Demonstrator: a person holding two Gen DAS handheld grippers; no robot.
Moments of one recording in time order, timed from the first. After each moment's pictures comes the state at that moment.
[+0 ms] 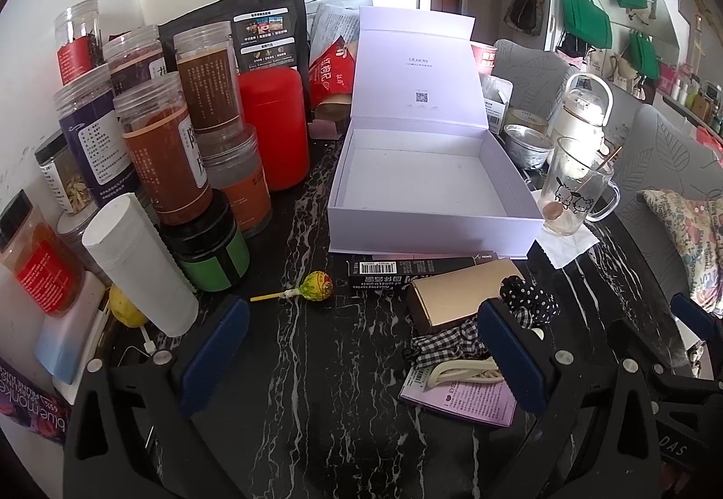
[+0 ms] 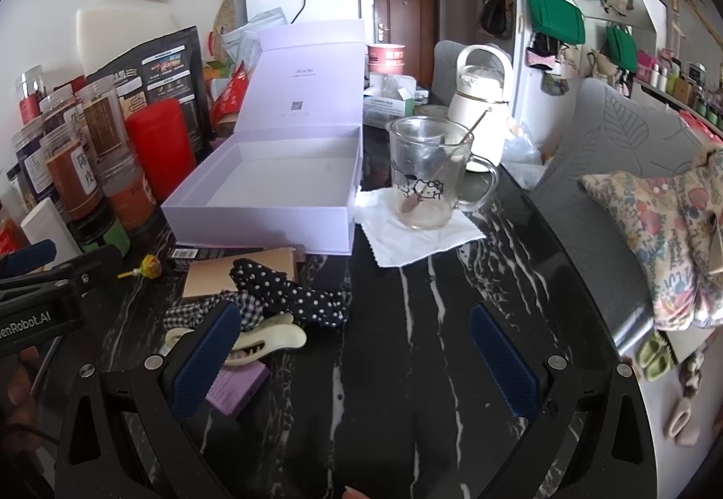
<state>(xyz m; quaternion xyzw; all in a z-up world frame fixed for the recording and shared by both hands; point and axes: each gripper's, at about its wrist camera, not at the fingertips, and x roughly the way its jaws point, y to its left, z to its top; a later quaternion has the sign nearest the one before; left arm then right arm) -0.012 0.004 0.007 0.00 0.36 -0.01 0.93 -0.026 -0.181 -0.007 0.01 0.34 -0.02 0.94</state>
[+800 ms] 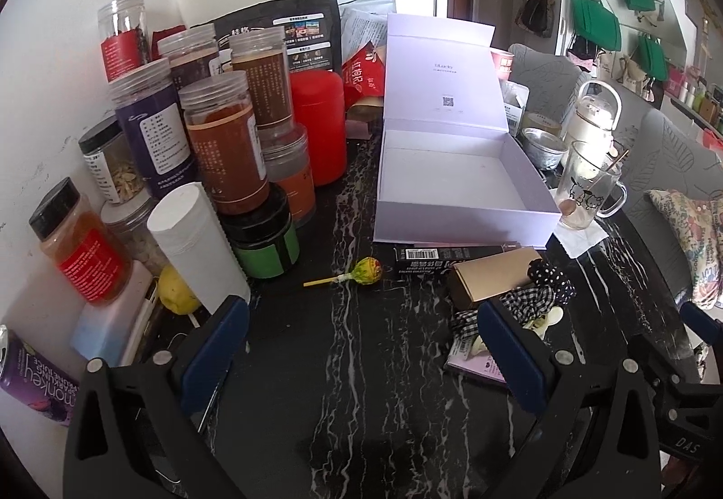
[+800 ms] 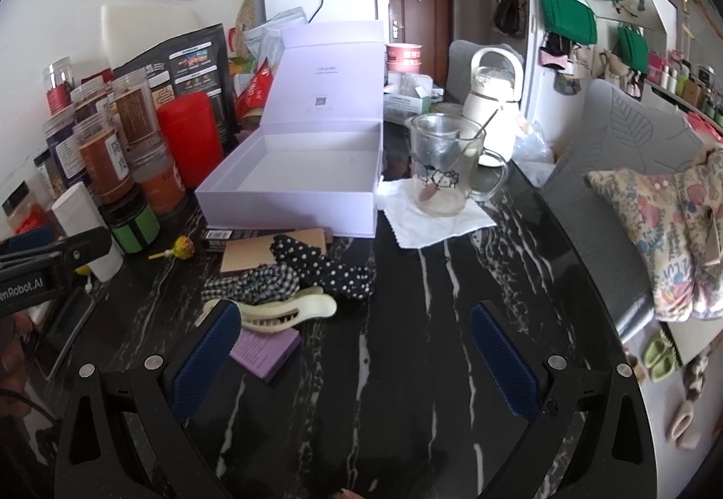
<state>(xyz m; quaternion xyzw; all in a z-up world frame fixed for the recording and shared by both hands) -0.038 0.043 0.021 0.00 0.36 0.00 0.93 -0.054 -0.163 0.000 0.01 0.35 0.01 0.94</state>
